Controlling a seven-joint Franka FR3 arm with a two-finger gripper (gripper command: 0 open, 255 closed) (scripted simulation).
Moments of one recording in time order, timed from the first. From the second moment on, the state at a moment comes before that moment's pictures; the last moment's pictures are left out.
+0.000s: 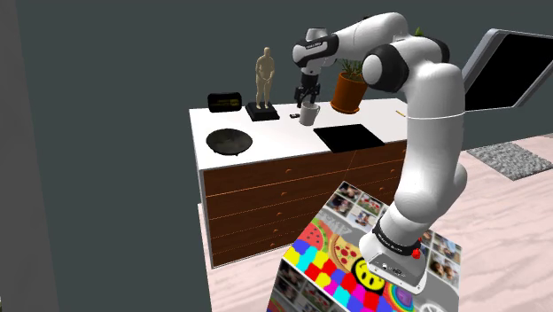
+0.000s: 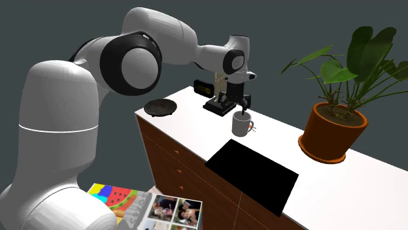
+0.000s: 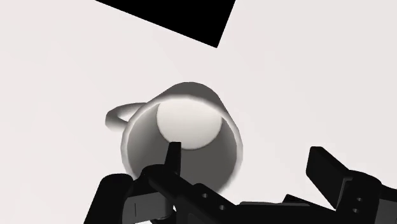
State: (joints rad) arm -0.24 0.49 -0.34 -1.52 0.11 1.95 -0.37
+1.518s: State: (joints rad) arm -0.25 0.53 -0.34 -1.56 0.12 2.03 -0.38
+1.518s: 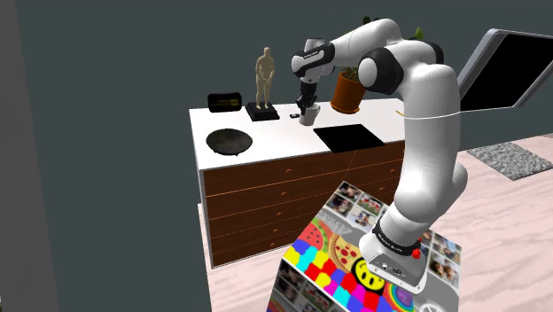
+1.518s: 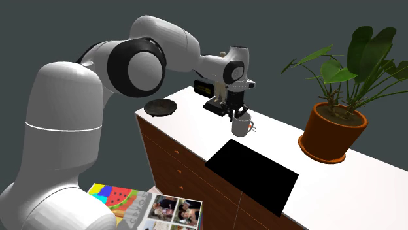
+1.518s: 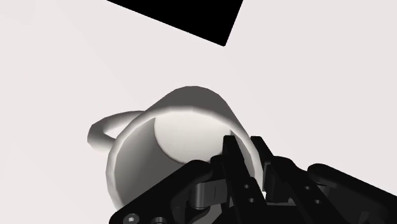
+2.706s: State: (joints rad) arm -0.25 0.46 -0.35 -1.44 0.10 1.85 -0.37
